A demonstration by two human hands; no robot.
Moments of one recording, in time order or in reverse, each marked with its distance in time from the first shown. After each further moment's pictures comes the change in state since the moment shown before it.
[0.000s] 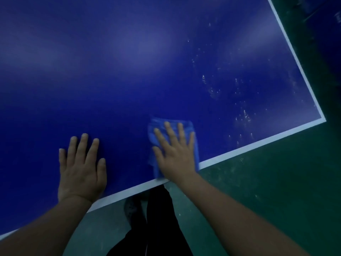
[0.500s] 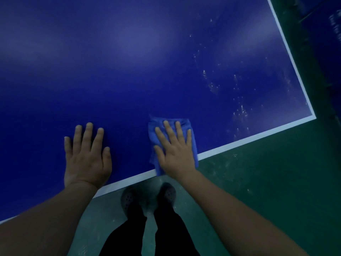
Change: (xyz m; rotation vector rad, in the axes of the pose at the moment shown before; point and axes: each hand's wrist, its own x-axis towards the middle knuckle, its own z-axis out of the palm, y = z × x) left_hand -0.001 -0.001 -0.005 0.018 -0.039 -0.008; right_hand -0.022 -0.010 0.003 -0.060 -0.064 -0.046
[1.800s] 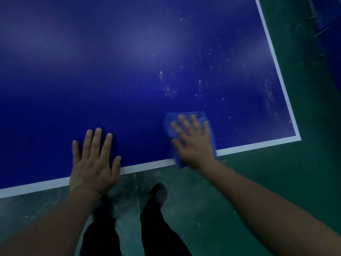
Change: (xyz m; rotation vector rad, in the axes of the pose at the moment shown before) left_hand -0.014 0.210 0.072 0.164 0.021 0.013; right_hand 0.029 0.274 -0.029 -0.029 0.033 -0.216
